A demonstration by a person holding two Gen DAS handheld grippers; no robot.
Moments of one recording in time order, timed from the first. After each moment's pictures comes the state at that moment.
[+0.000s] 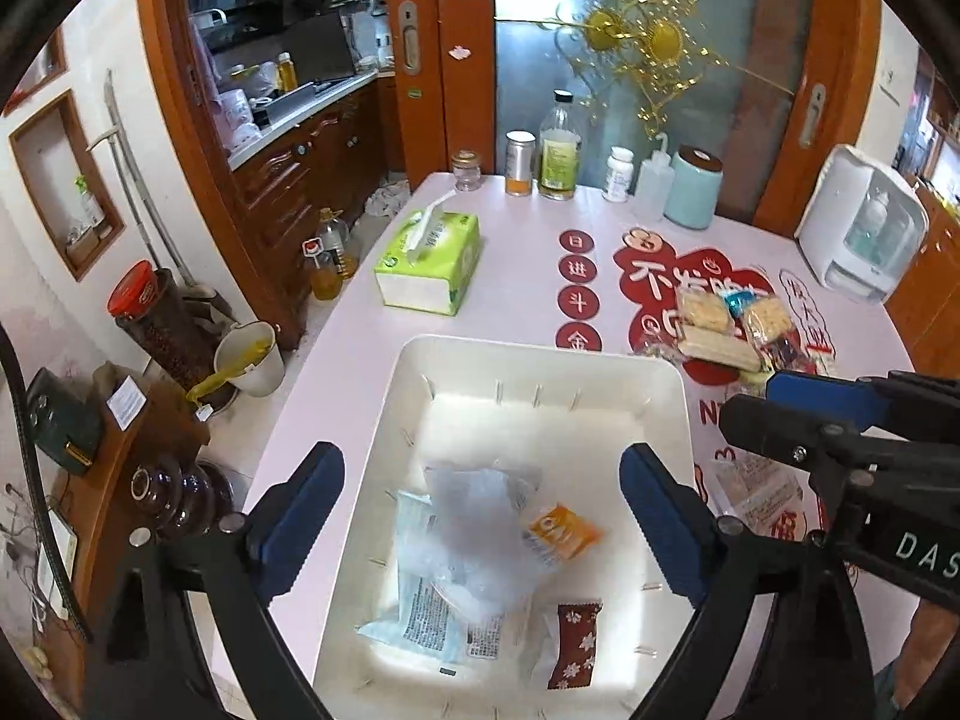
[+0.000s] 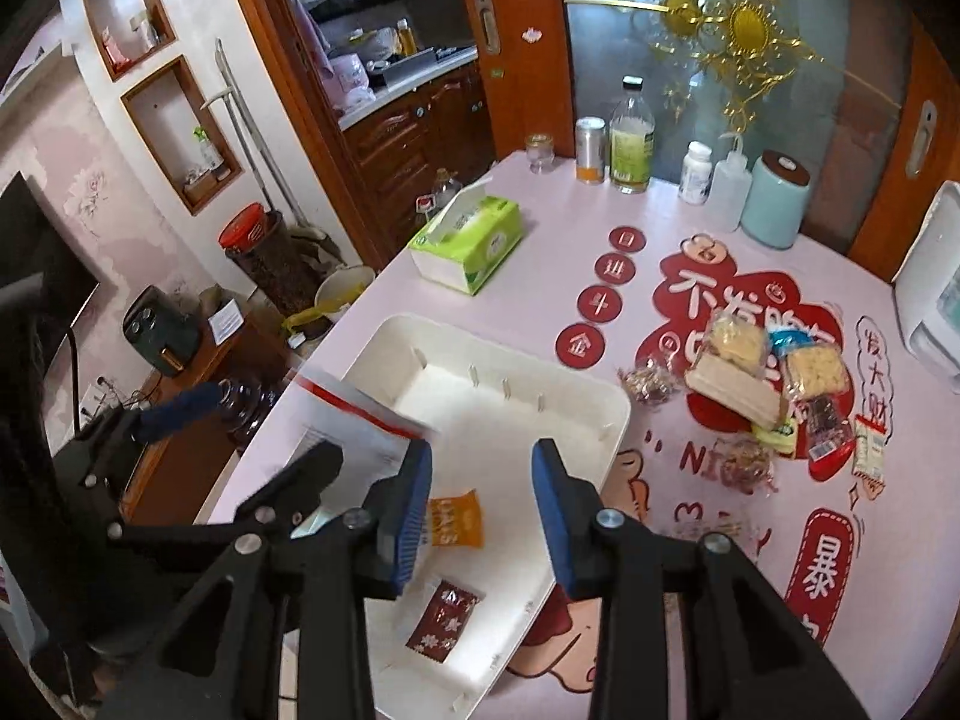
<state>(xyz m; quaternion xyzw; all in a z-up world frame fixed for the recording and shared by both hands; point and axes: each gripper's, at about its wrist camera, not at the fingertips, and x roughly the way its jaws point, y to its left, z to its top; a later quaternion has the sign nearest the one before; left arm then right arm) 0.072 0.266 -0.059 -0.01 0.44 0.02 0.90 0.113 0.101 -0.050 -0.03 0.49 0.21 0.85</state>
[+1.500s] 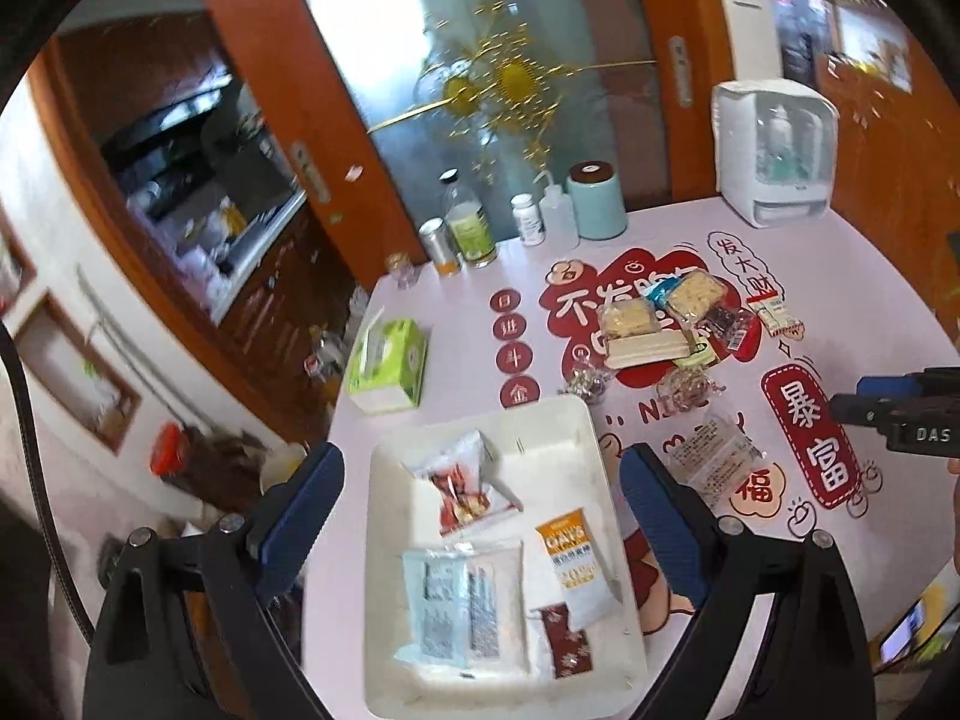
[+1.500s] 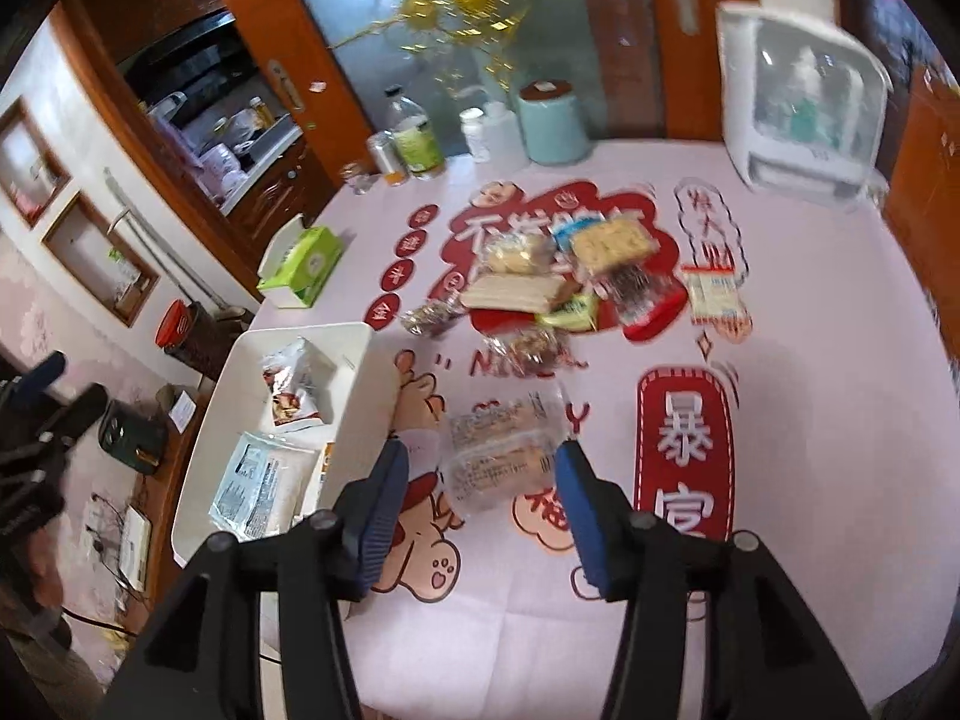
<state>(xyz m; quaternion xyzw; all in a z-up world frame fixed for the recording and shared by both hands) 0.038 0.142 0.028 0.18 0.37 -0.03 0.91 0.055 -0.120 -0.069 0.12 0.49 0.09 0.86</state>
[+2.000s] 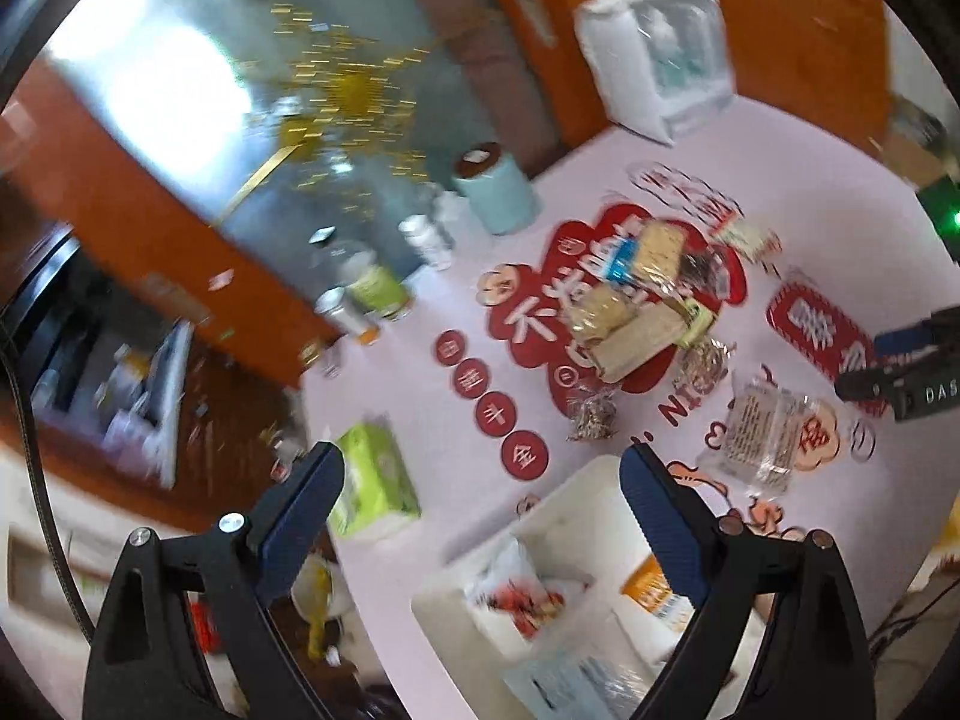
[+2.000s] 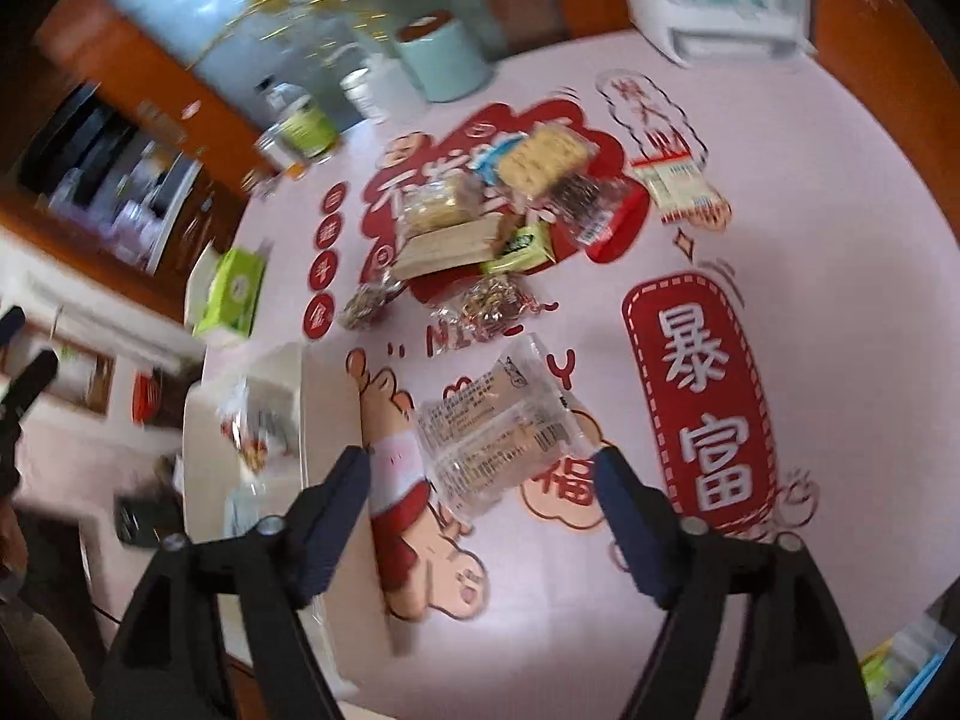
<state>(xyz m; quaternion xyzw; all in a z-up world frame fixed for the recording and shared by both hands) 0.196 0.115 0.008 0.35 0.39 -0.20 0.83 0.104 -0.120 -0.117 0.24 0.55 -0.02 0.80</state>
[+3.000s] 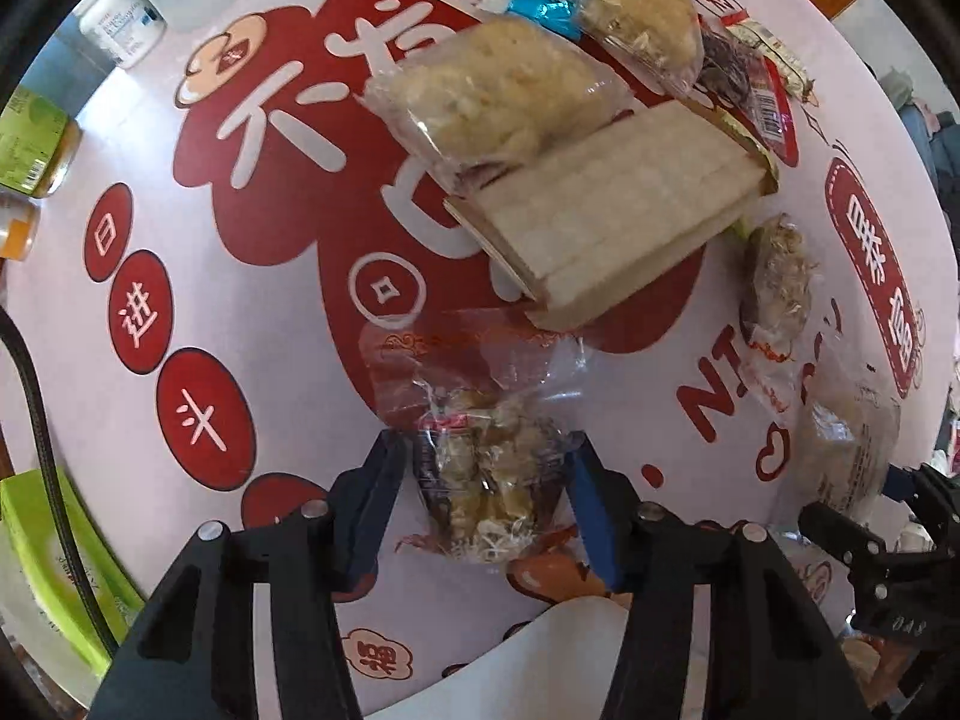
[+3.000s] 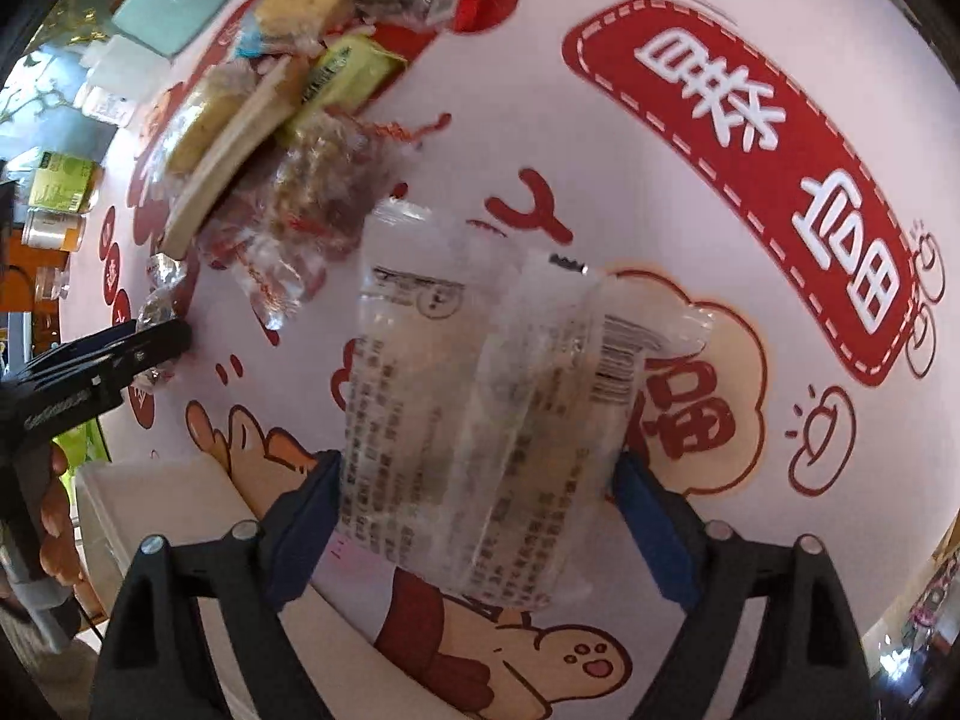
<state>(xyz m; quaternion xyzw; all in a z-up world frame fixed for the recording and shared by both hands) 0.352 0.053 -0.271 0.28 0.63 -0.32 0.65 0.144 -0.072 -0.263 0.34 0.62 -0.21 0.68</state>
